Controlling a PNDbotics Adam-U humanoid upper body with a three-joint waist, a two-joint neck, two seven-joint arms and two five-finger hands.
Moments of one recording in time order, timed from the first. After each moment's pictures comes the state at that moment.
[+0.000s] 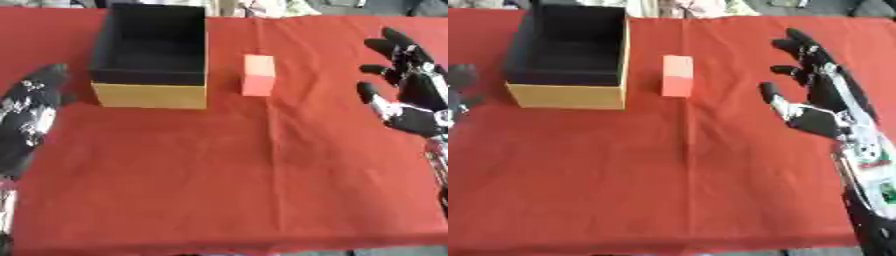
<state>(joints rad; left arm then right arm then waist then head) -0.26 0.21 0.05 -1.78 0.13 -0.01 -0.34 -0.17 -0.42 -0.08 -1.80 -0.12 -0.25 0.20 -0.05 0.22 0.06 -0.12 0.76</state>
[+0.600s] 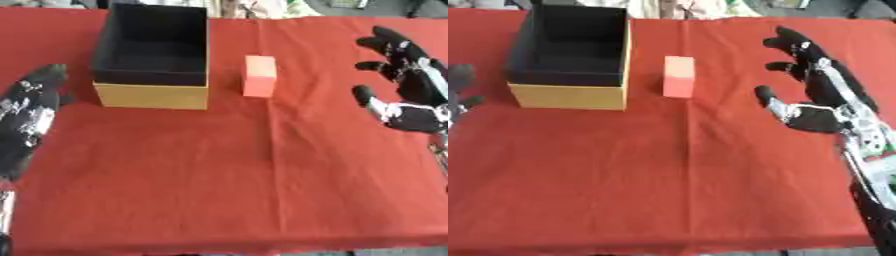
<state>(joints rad) -0.26 0.21 0.04 -1.78 0.13 -0.01 -0.35 -0.21 -0.60 0.00 -1.78 -0.12 -0.30 0.26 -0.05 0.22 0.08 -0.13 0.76</state>
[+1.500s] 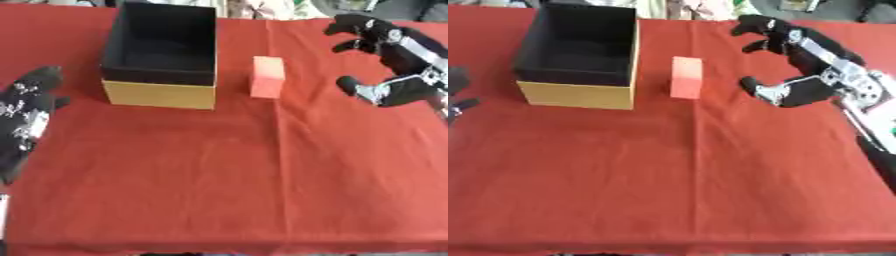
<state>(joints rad) -0.26 0.21 0.04 -1.78 0.13 -0.01 -0.36 -0.44 -0.75 0.14 -1.60 -0.17 -0.36 0.38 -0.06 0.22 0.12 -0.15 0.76</state>
